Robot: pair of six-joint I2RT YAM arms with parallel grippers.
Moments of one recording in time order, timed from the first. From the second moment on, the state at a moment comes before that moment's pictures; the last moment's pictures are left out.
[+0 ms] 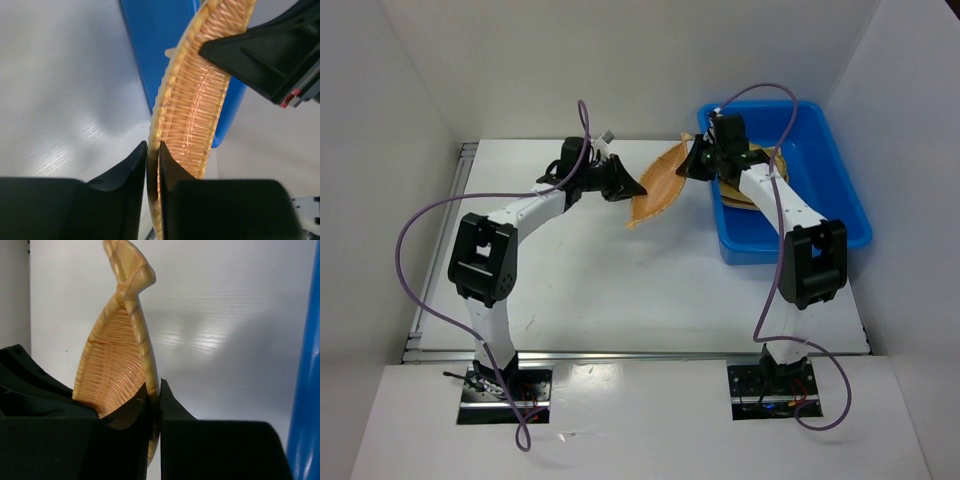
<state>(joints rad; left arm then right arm) -0.33 1.94 1.47 -0.01 0.69 -0.81 0.26 1.84 1.61 -0.40 -0.25 0.53</state>
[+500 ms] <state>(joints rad) -0.30 1.94 1.51 -0.02 0.69 -0.78 0.26 1.84 1.71 -0.51 -0.12 0.46</state>
